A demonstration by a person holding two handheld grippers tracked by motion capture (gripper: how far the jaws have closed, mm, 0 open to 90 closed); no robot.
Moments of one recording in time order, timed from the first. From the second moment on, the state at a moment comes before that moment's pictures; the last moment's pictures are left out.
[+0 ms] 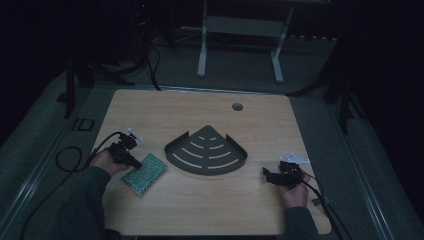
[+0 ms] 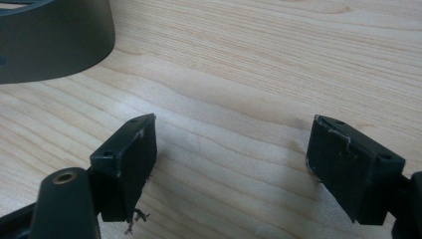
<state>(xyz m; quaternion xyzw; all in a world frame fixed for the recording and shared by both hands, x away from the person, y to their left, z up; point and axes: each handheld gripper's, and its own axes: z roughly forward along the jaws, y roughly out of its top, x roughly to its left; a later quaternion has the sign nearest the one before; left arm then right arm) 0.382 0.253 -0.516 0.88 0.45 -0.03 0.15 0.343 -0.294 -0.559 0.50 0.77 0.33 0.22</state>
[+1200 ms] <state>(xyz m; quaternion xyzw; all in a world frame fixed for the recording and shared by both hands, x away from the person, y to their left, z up) 0.381 0.254 -0.469 0.88 0.43 0.01 0.17 0.343 -0.294 -0.559 0.50 0.77 0.33 0.22</state>
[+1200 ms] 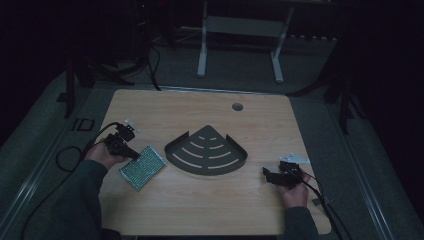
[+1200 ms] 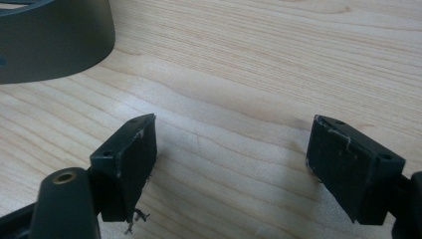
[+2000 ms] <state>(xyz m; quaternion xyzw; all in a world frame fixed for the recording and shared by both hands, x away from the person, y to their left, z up) 0.386 0.250 -0.434 0.89 0.42 0.03 0.19 0.343 -0.294 -0.559 0.50 0.77 0.33 0.22</state>
